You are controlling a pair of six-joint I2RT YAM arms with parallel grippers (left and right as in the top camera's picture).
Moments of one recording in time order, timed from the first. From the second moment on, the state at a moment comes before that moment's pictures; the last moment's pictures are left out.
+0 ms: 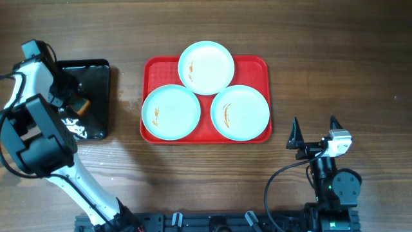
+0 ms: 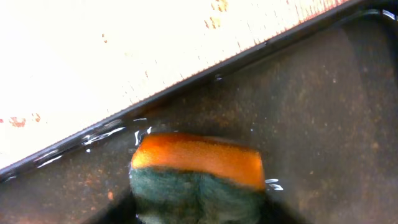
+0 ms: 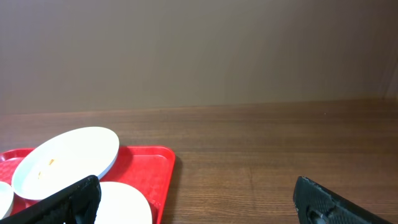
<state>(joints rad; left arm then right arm) 0.44 2.16 1.57 -0.78 -0.12 -0.70 -0.01 0.01 0.01 0.00 -0.06 0.07</state>
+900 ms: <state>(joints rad) 0.44 2.15 1.57 -0.92 0.03 -0.70 -0.01 0.01 0.01 0.00 -0.06 0.07</state>
